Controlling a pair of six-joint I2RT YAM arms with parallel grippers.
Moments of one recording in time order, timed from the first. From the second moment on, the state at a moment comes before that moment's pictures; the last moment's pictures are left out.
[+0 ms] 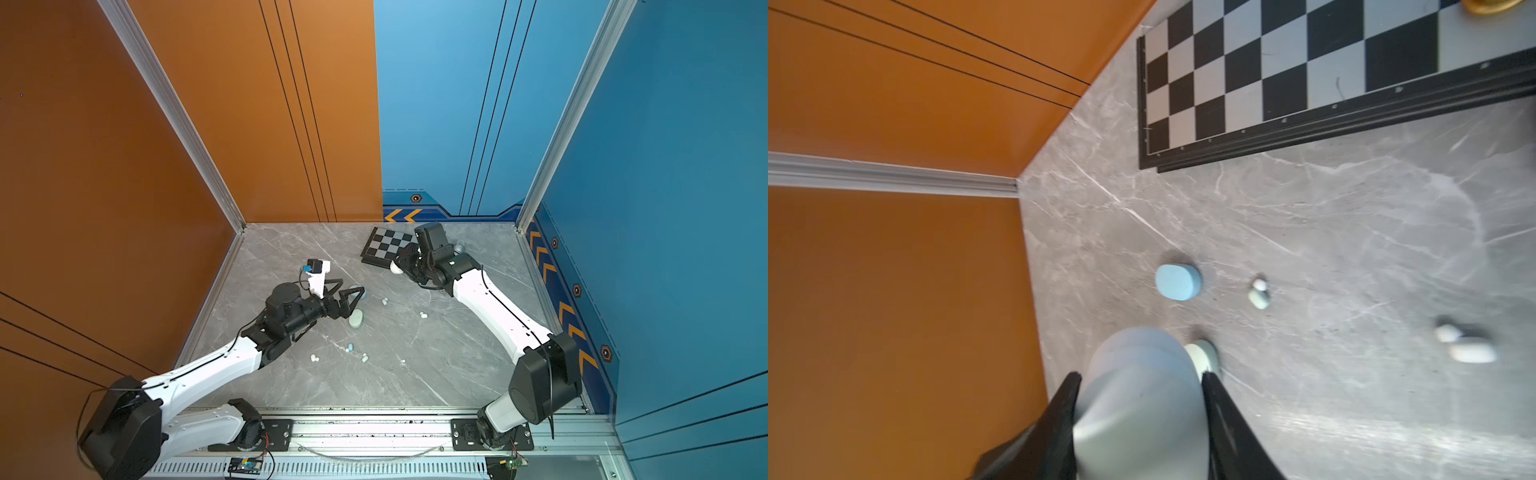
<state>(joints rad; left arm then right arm) -0.61 1.21 0.62 0.44 0.19 -0.48 0.47 1.49 1.34 -0.49 -0.19 1.12</state>
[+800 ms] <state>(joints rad) -0.71 1.56 0.89 0.83 0.11 -0.61 0.50 1.37 1.25 -0.29 -0.23 1.44</state>
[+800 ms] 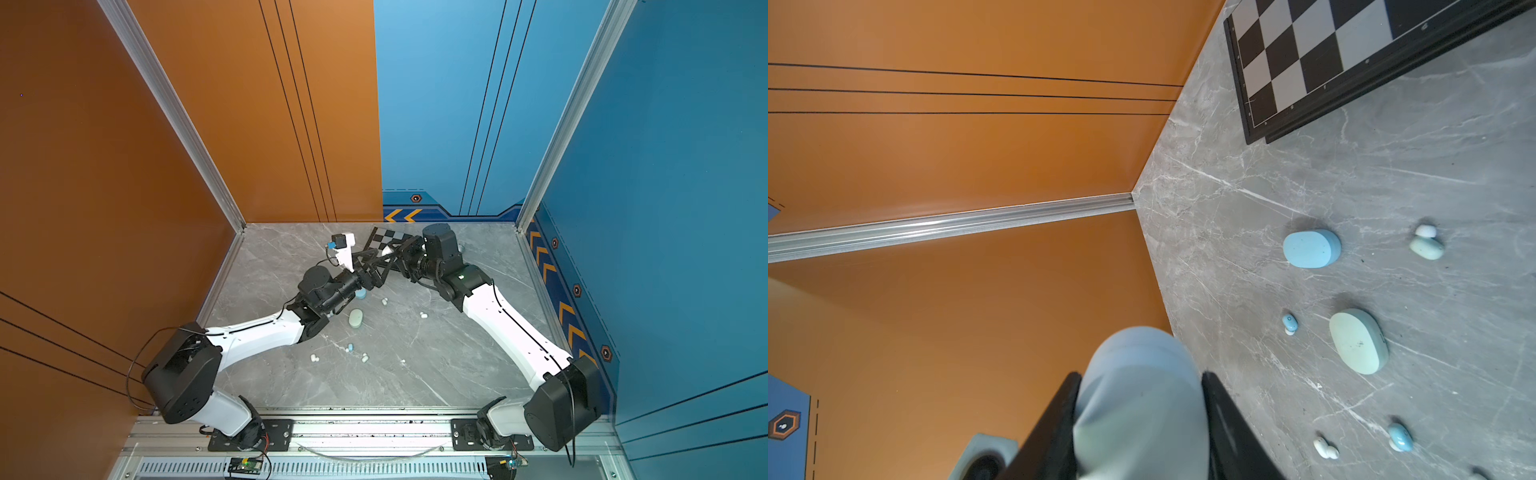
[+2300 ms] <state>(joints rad) -0.45 1.43 0.89 0.36 0.60 -0.60 0.42 1.19 1.21 -0.50 -0.51 0.50</state>
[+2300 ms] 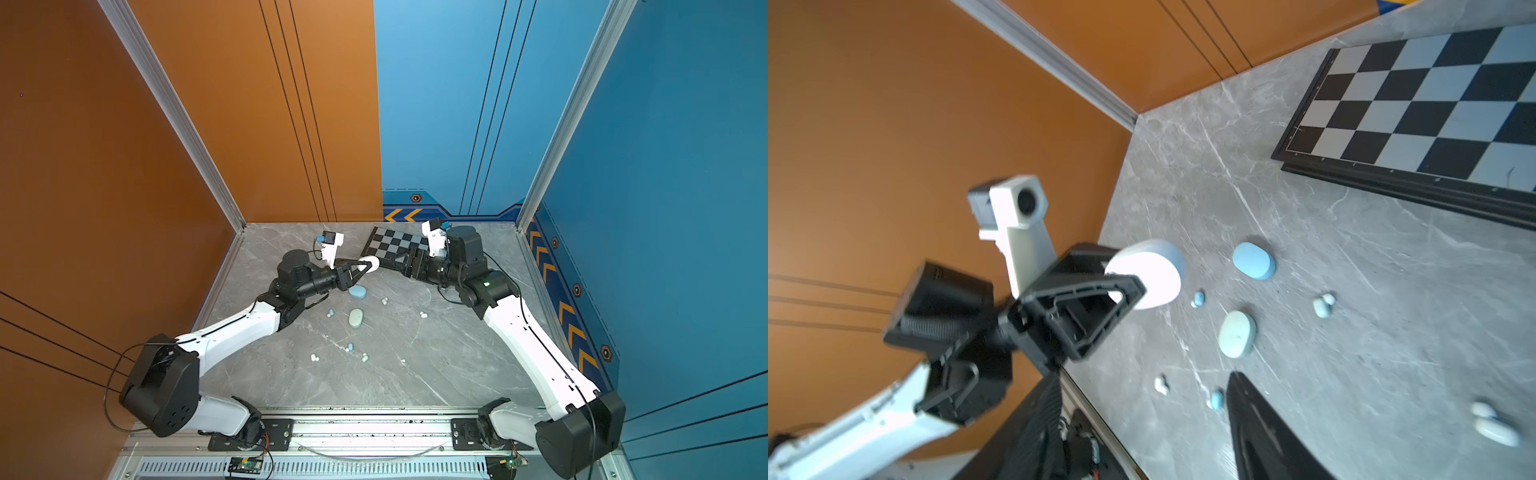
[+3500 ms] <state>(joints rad) -0.40 1.36 0.86 -0.31 1.13 -0.71 0.80 1.26 0.94 -0.31 -0.36 -0.47</state>
